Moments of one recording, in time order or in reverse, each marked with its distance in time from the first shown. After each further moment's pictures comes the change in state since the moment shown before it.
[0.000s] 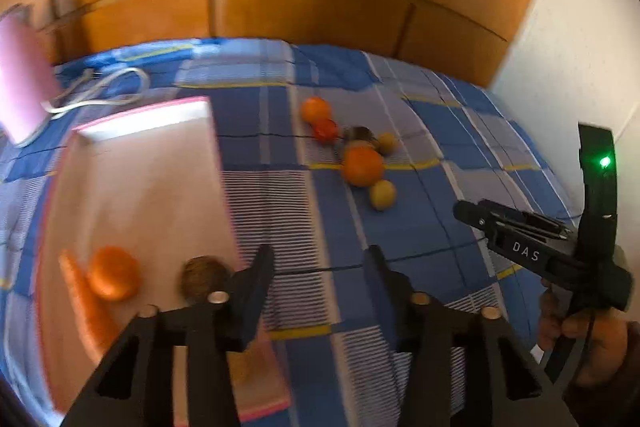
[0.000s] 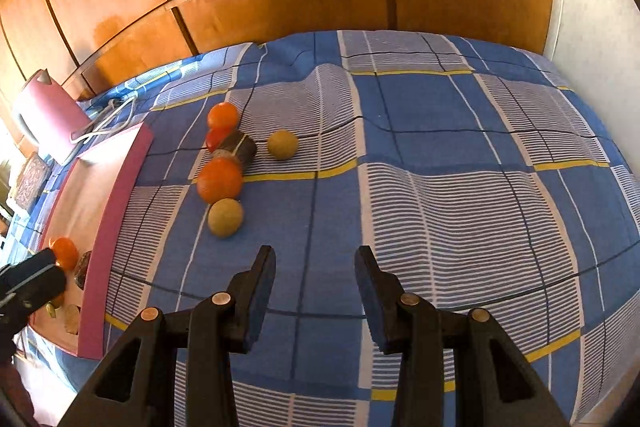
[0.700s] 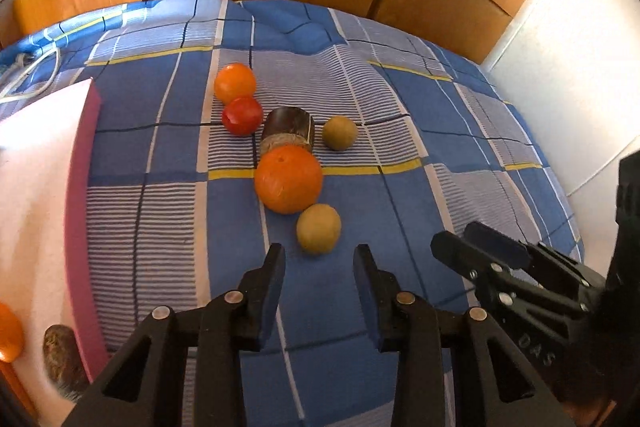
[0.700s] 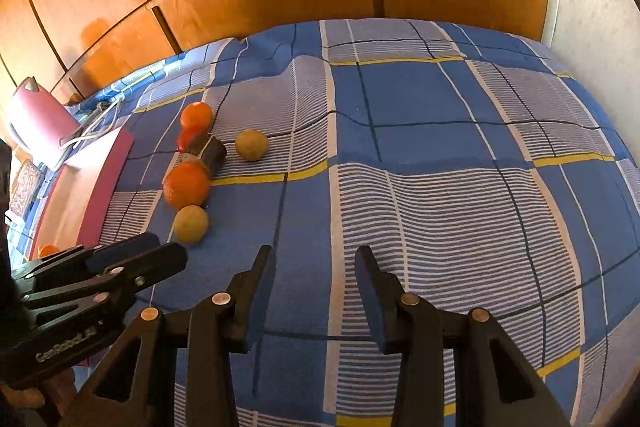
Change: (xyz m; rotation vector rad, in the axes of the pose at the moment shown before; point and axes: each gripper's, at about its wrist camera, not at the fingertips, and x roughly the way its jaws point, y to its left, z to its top) left arm 0.093 -0.041 0.035 -0.030 0.112 -0.070; right arm 0.019 -0.020 0.008 0.015 0.034 0.010
